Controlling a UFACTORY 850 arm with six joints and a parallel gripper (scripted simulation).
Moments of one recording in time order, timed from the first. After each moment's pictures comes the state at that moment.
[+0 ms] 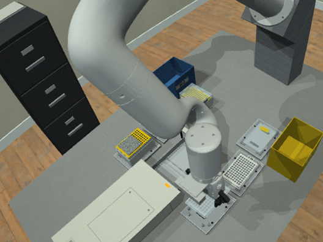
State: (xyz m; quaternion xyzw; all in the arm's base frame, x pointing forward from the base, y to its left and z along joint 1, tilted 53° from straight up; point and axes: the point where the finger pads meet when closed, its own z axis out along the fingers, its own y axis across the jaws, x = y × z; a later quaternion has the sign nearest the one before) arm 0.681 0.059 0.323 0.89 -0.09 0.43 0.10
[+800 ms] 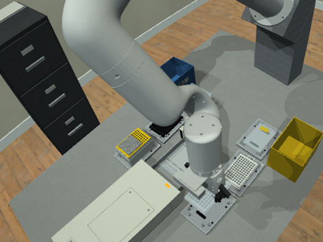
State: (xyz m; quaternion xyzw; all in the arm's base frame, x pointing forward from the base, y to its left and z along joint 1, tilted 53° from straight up) arm 0.654 0.068 0.344 0.89 -0.09 0.43 0.10
